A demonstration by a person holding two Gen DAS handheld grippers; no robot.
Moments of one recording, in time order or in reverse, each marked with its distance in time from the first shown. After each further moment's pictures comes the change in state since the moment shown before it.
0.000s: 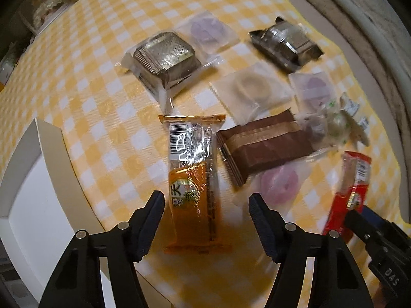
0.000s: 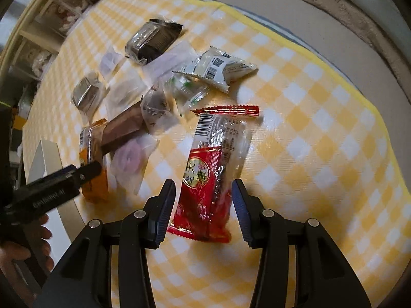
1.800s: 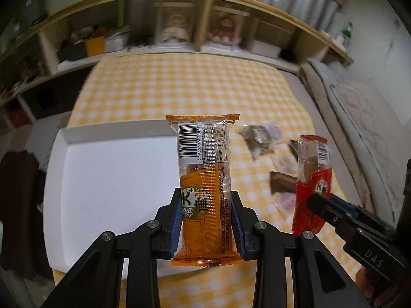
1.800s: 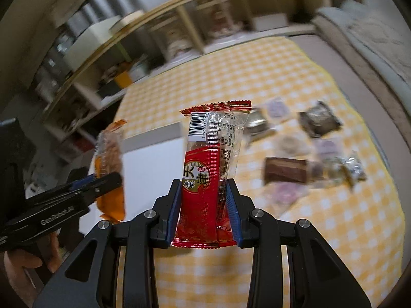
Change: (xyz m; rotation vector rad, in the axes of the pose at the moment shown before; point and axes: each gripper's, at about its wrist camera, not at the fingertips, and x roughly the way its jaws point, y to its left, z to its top) left arm -0.233 0.132 -0.253 -0.455 -0.465 -0.067; right arm -0.090 0.179 -0.062 -0.570 -0.242 0.337
